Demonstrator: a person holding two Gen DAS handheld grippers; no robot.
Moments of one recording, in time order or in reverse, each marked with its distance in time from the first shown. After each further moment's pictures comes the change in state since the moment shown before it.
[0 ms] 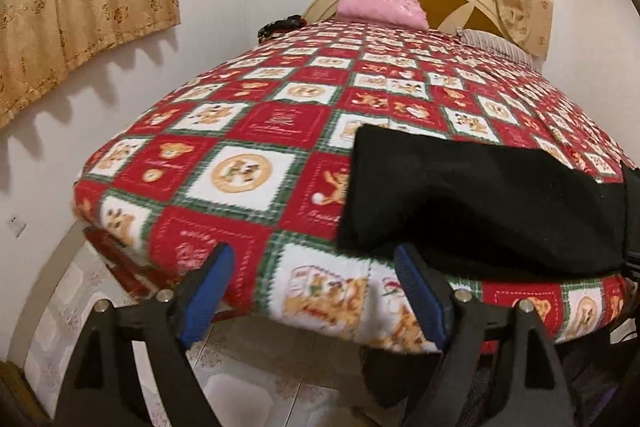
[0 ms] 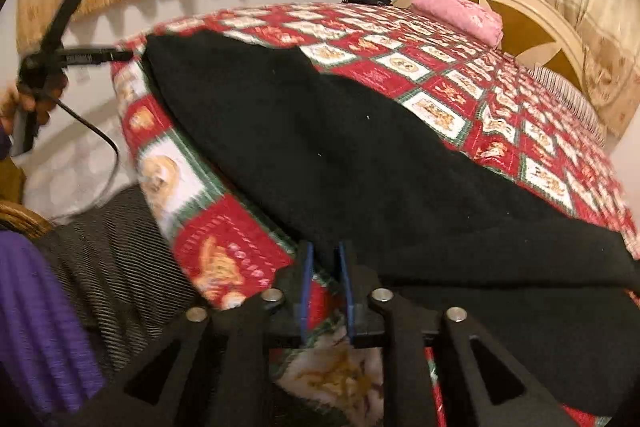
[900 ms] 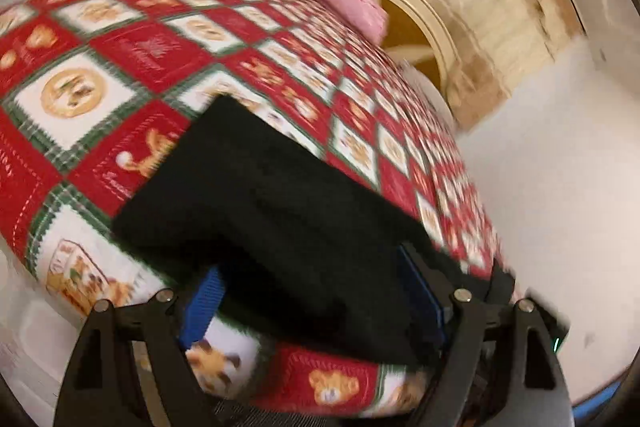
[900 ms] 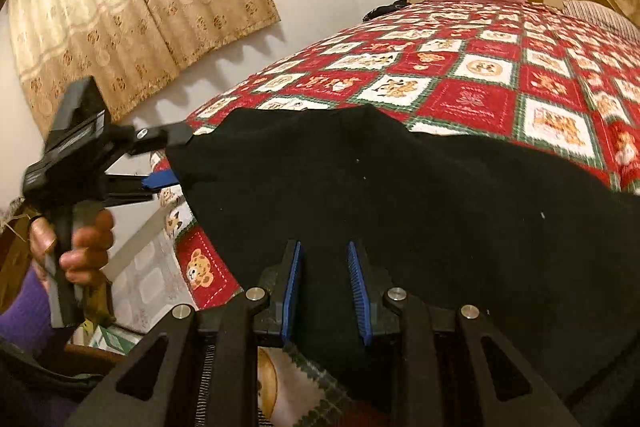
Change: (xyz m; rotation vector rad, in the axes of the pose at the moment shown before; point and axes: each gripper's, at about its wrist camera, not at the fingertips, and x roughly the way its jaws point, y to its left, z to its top) left arm 0.051 -0.024 0.020 -0.463 0.128 -0.509; right arm 0.087 0.027 0.053 0.279 -0.103 0.273
